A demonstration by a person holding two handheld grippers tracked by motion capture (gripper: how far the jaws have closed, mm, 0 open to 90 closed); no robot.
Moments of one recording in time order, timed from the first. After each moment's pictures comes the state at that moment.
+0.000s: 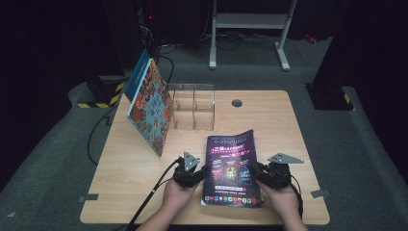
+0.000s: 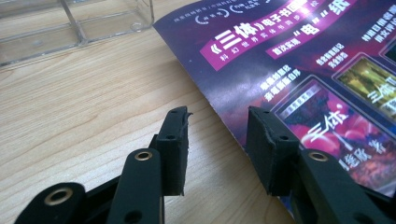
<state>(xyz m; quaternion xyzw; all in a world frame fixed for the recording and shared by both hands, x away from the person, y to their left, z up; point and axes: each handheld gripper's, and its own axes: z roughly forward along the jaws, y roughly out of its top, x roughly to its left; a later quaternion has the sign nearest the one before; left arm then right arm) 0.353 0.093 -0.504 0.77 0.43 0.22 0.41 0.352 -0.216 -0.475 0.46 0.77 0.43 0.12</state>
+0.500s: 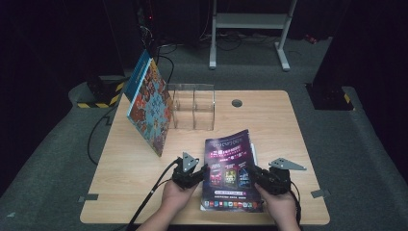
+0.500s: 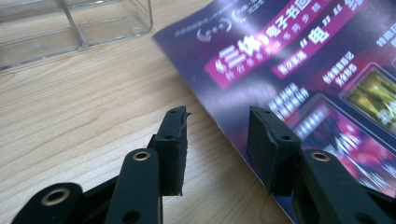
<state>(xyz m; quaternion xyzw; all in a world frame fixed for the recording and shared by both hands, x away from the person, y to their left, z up) 0.349 0.097 -0.501 0.77 0.43 0.22 0.42 0.332 -0.206 -0.466 0.47 0.74 0.46 0.12</state>
